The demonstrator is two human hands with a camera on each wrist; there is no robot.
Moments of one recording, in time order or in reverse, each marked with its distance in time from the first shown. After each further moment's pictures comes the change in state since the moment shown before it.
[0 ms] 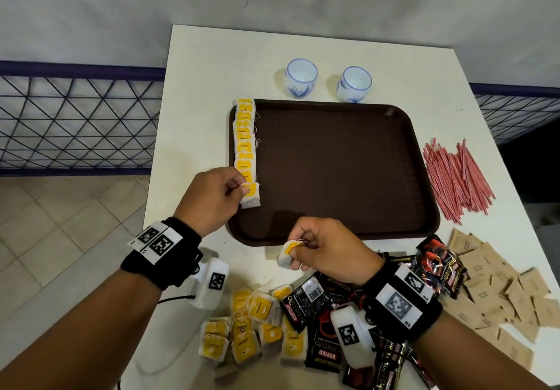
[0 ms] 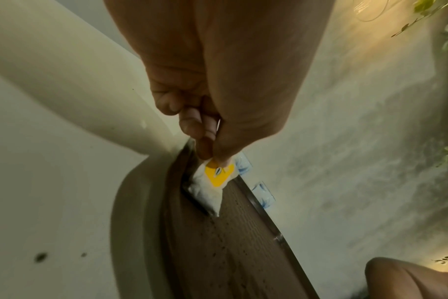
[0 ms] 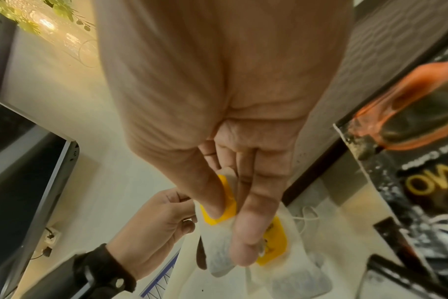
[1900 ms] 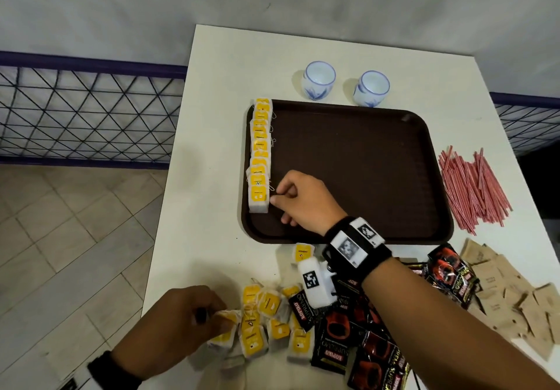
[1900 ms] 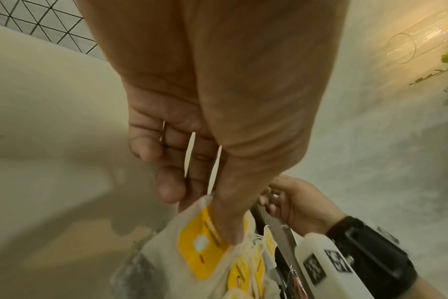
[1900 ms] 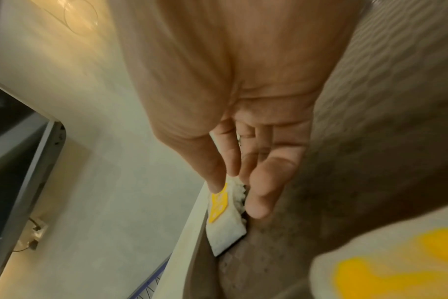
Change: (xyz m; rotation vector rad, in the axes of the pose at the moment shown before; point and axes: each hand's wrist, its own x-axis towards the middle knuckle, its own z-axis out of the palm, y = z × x) left_hand -0.173 -0.036 -0.023 -0.147 -0.447 -0.198; right_hand 0.078 -0.035 0.012 -0.138 0.198 0.008
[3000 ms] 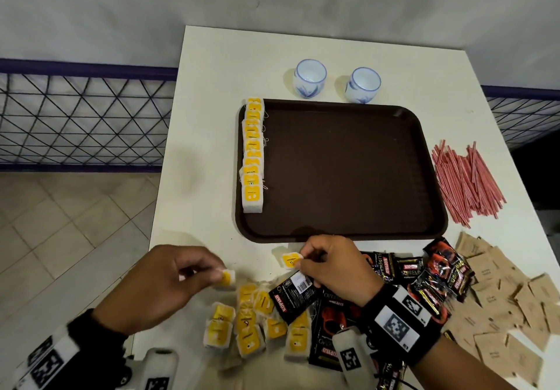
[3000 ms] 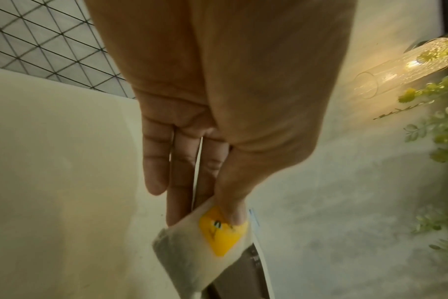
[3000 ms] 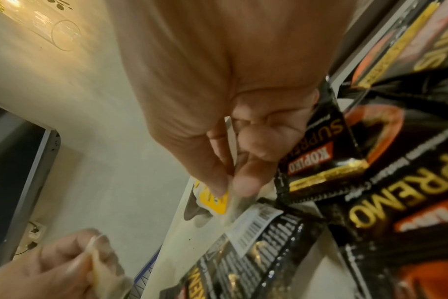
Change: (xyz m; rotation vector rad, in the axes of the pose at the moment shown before) left_hand 0.022 0.038 -0.045 -0.002 0.069 0.178; right_hand -0.093 0.062 -0.003 0.069 -0.061 0.062
